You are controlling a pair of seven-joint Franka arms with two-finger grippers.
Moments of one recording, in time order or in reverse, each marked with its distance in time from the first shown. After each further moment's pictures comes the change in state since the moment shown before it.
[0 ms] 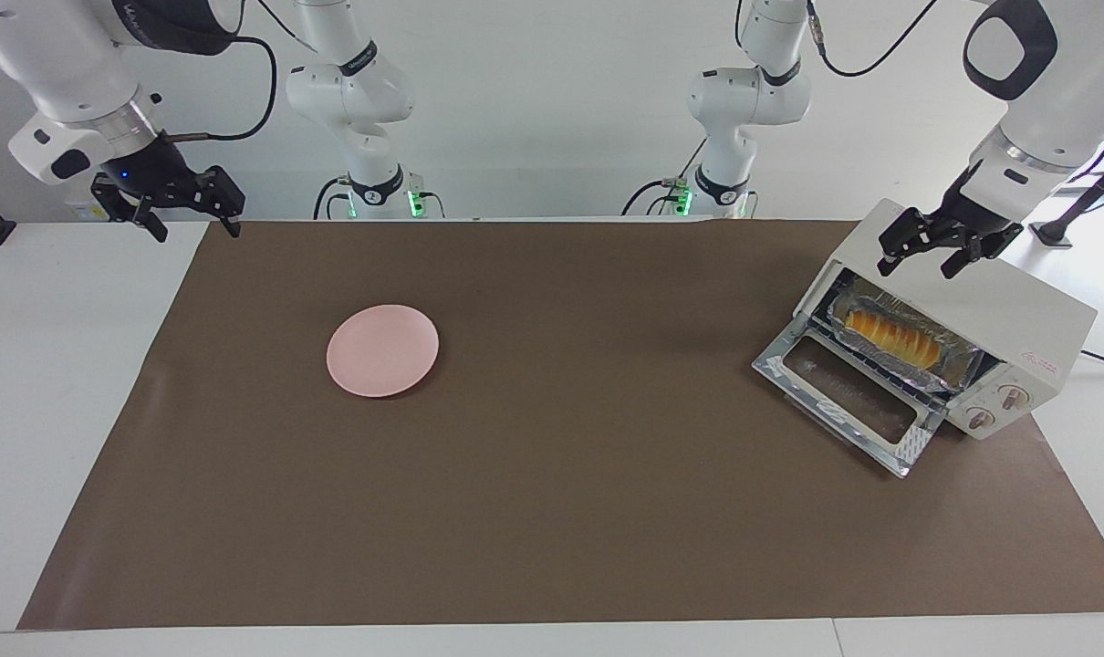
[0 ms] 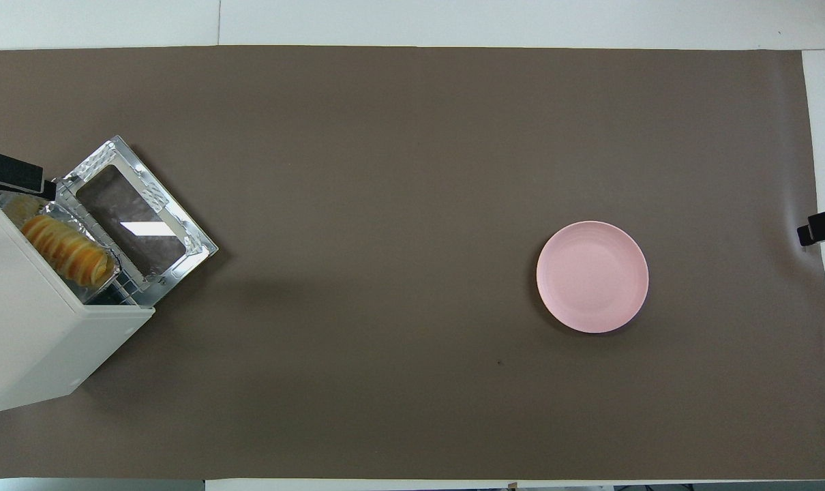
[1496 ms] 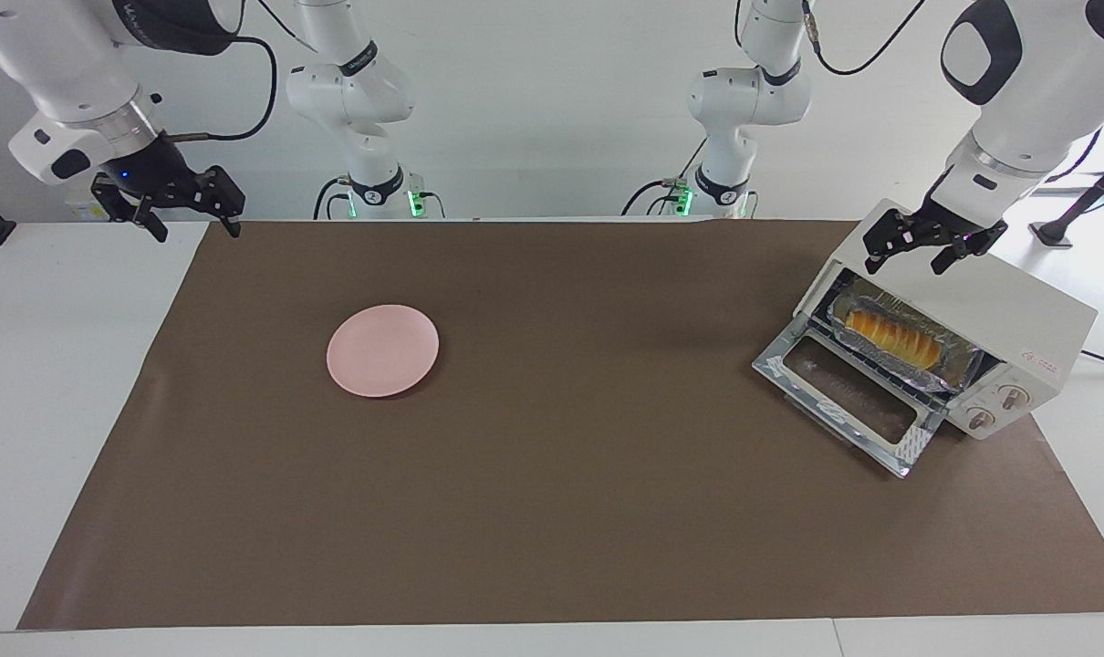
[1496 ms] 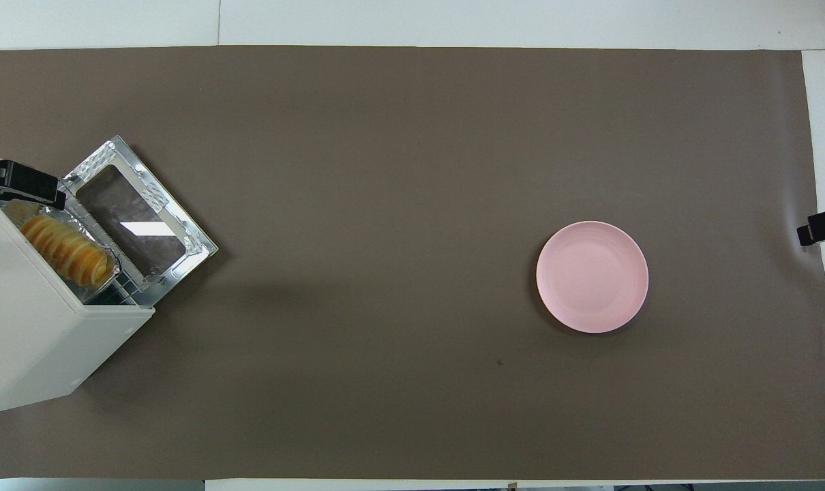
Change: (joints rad) left arm 0.002 -0.009 -0.049 -0.008 0.071 -0.018 -0.027; right arm 0.000 0.000 0.000 0.000 0.000 0.000 0.000
